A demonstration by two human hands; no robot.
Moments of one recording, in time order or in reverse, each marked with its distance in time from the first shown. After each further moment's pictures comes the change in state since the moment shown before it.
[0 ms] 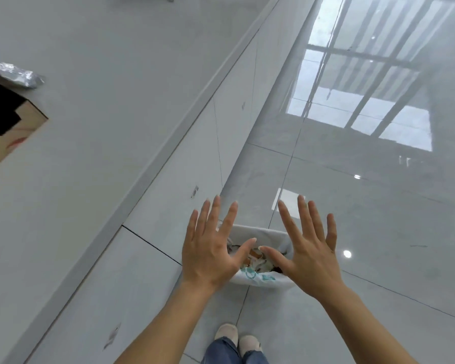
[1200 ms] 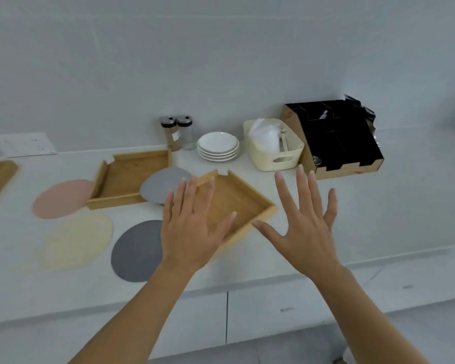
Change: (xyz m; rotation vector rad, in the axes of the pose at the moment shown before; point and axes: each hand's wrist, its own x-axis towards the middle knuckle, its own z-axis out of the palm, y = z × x) left_hand -0.409 -0.214 -0.270 0.327 0.595 -0.972; right_hand -0.158 -0.460 -0.111 0.294 0.269 -0.996
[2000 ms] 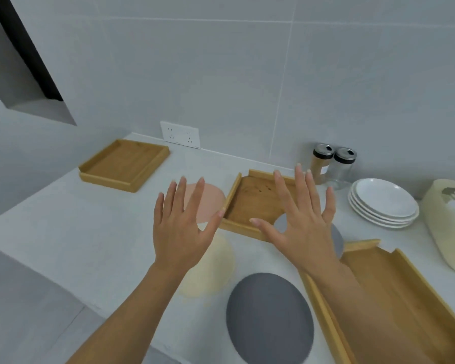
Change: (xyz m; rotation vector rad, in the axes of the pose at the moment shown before) left_hand 0.037 -0.269 -0.052 0.257 0.162 -0.531; right_hand 0.154 -0.255 0.143 0.319 -0.090 -0.435
